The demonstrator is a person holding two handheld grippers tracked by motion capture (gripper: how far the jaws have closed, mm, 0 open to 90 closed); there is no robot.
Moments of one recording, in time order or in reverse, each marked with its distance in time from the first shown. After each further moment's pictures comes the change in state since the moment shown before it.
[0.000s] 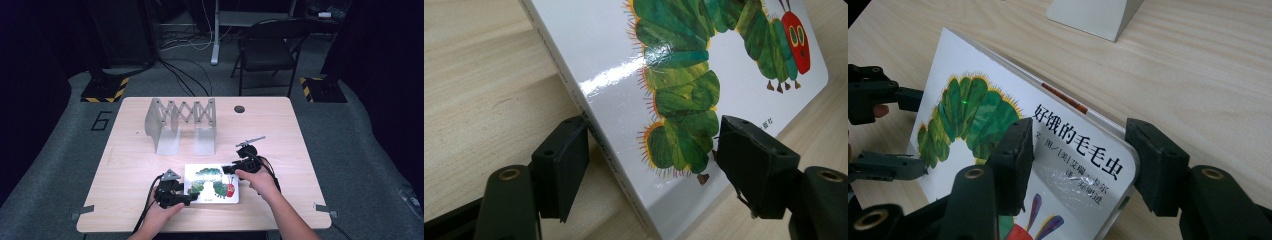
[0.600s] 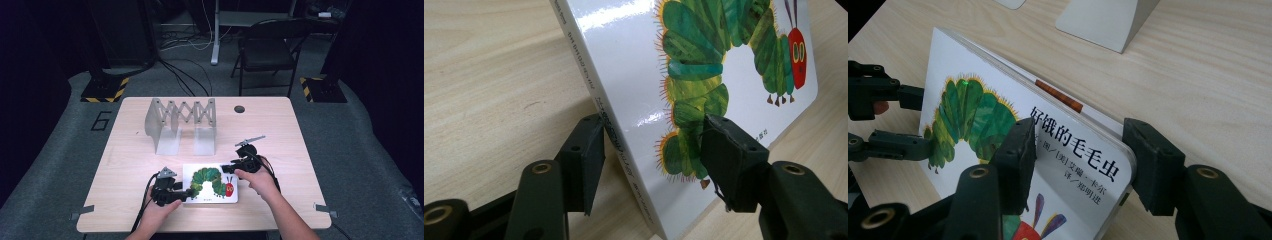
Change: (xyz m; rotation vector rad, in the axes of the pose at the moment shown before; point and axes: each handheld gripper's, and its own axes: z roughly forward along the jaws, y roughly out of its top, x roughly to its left) left arm 0.002 0.005 -0.011 -0.020 0.042 -0.029; right arm 0.008 0.003 -0.006 -0.029 -0.004 -0.030
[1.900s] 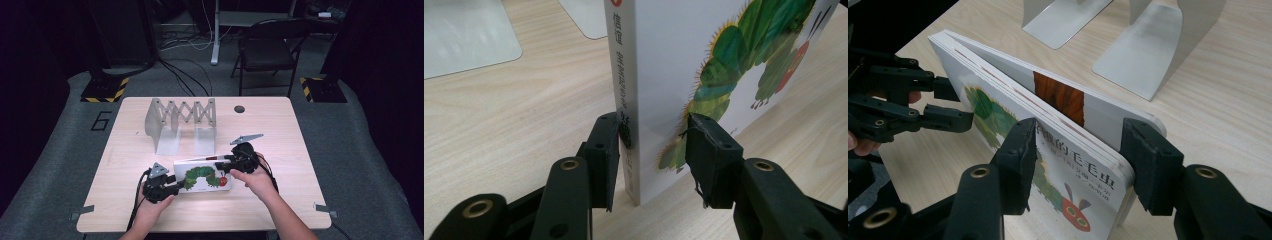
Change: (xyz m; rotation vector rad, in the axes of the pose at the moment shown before) left arm 0.004 0.009 -0.025 -0.085 0.125 0.071; right arm 0.036 0.013 -0.025 -0.089 0.017 -0.103
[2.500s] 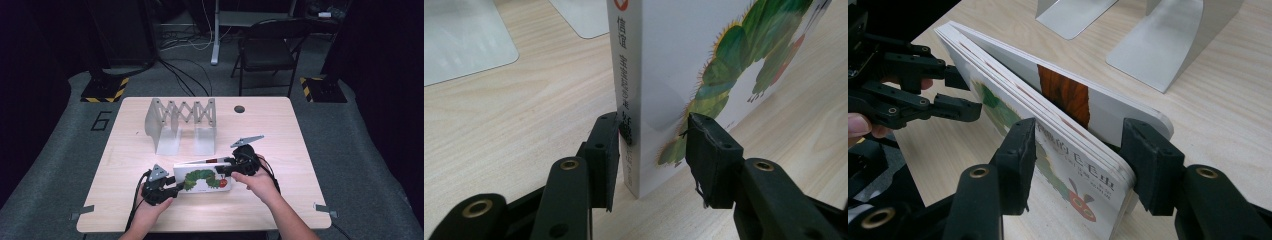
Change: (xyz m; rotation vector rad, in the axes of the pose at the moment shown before) left arm -0.002 -0.004 -0.004 0.002 -0.013 0.057; right arm 0.002 -0.005 -0.004 0.019 0.044 -0.026
